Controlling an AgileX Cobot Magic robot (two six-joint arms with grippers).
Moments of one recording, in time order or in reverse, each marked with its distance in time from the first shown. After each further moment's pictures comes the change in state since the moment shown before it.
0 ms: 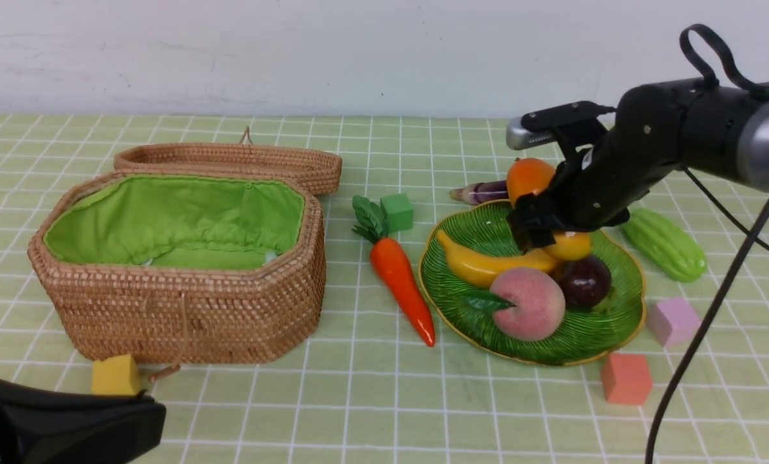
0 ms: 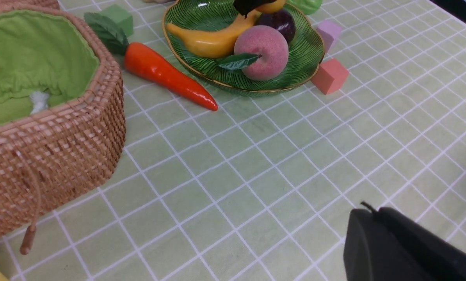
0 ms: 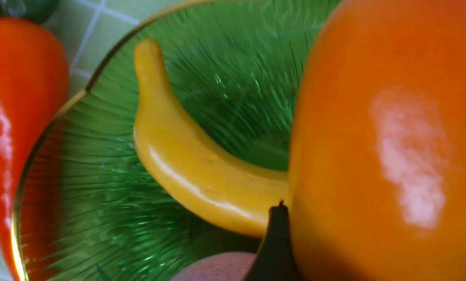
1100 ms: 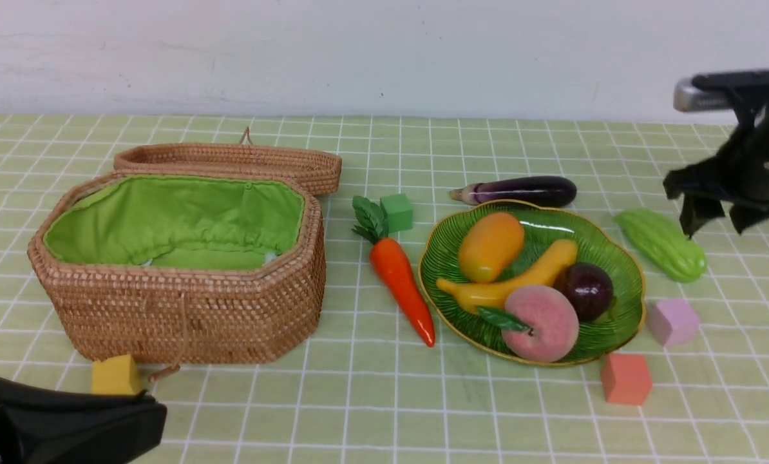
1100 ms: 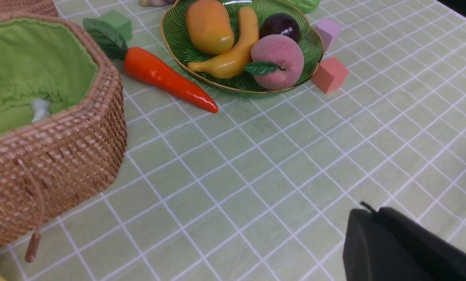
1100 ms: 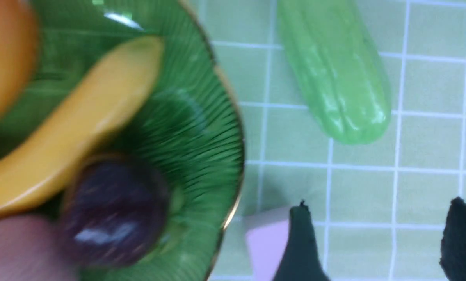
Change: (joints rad) right arm -0.284 -0.109 -0.009 -0.060 0.270 0.070; left arm 0.000 0.000 0.000 -0.004 -0.005 0.044
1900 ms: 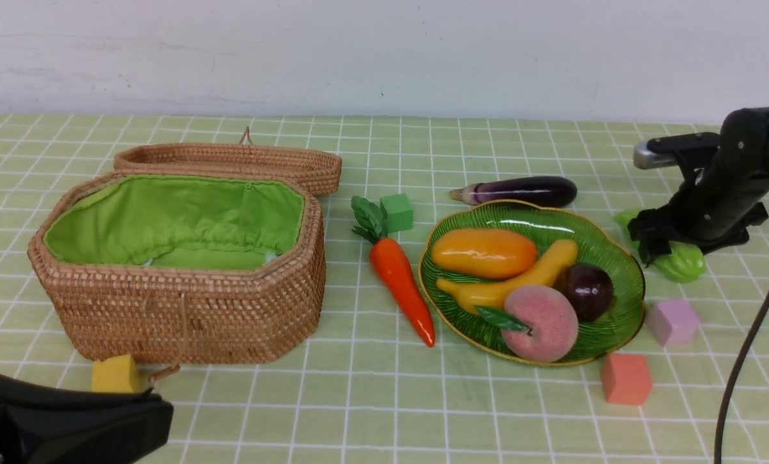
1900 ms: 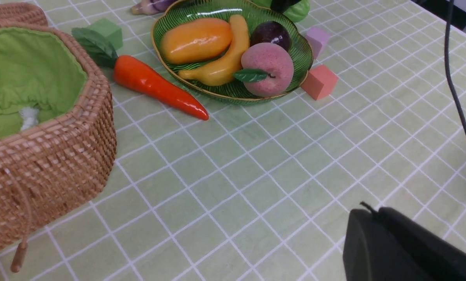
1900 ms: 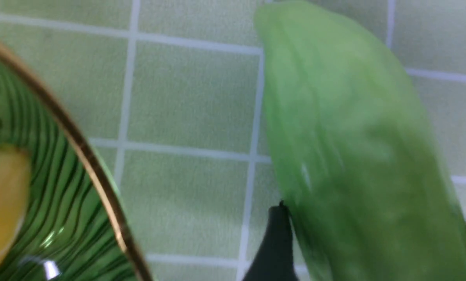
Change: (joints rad) right arm -0.024 0.319 -0.129 -0.033 -0.222 -0.057; left arm 0.000 0.000 0.000 -0.032 -0.015 0.007
